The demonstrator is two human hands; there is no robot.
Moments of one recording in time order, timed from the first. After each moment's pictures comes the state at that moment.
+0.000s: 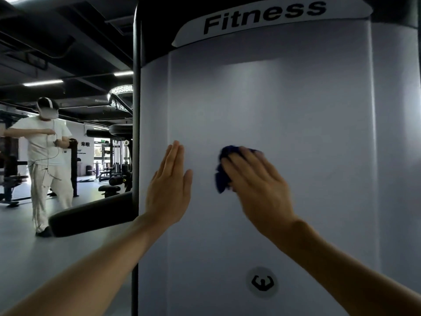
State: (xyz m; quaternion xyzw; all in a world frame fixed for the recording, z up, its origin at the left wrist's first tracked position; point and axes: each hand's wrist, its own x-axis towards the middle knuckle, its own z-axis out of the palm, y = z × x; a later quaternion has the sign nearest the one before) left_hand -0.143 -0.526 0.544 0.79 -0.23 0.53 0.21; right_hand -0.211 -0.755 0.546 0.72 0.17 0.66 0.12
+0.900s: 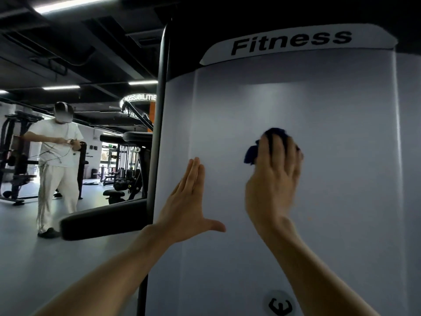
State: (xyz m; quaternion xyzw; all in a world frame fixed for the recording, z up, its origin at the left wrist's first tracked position) left_hand -0.165 -0.511 0.550 0.88 -0.25 0.40 0.11; right_hand -0.212 -0.690 0.589 0.71 -0.02 0.70 -0.09
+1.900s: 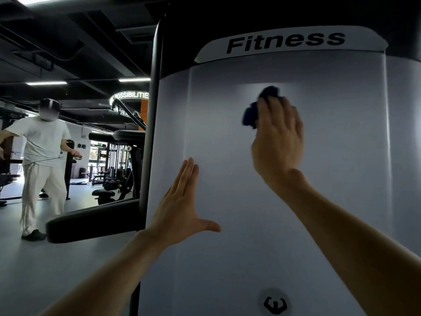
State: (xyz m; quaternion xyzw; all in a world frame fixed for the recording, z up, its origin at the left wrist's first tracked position) left_hand -0.159 -0.508 0.542 0.84 -0.28 0.44 0.17; right_hand -0.205 -0.717 0.665 0.70 0.01 0.72 -0.01
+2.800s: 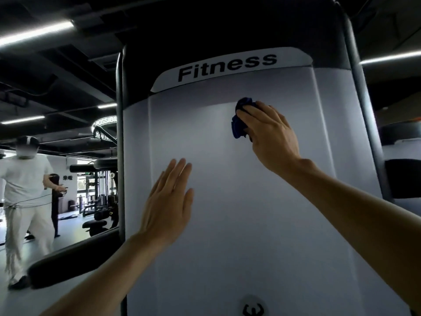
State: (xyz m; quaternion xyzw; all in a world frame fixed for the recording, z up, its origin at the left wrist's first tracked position) left_hand -0.184 -0.550 0.590 0.77 -0.30 0.55 0.14; right_hand -0.238 -0.814 0.704 0.73 0.12 0.67 0.01
